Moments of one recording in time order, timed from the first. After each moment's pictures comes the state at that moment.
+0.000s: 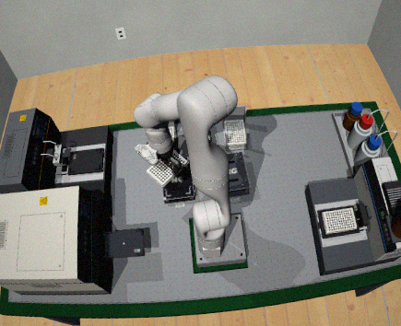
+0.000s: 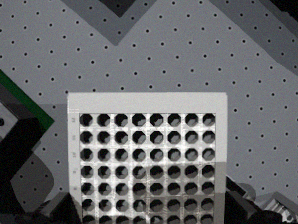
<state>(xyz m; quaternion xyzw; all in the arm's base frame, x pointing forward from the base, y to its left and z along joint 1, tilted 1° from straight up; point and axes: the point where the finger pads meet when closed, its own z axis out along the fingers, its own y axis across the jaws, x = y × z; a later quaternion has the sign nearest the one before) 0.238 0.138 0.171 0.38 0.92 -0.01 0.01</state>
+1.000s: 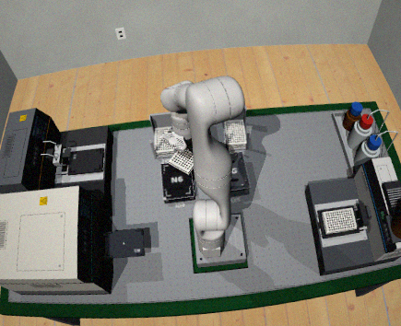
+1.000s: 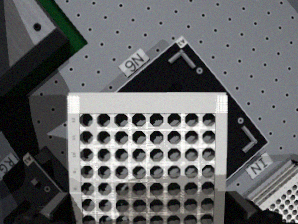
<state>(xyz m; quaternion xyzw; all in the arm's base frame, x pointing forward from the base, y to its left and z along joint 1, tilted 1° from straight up) 0.283 0.063 0.172 0.31 0.95 0.00 0.01</state>
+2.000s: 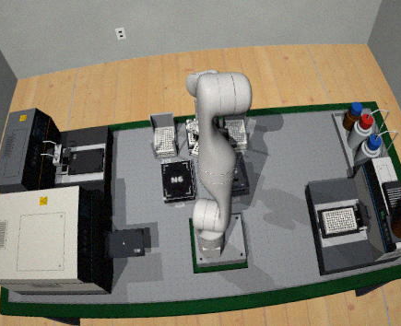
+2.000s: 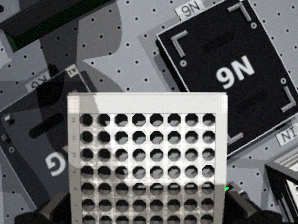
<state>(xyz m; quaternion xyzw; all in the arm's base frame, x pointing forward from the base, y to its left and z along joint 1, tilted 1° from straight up) 0.327 -0.010 0.173 0.21 0.98 -0.01 0.01</state>
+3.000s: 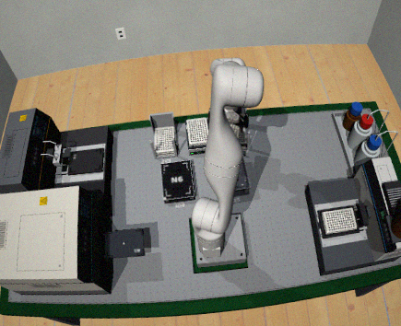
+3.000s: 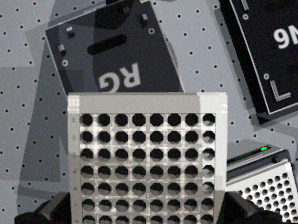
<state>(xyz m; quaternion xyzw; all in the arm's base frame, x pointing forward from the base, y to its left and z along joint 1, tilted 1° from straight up) 0.378 -0.082 0.174 0.12 0.99 0.00 0.00</state>
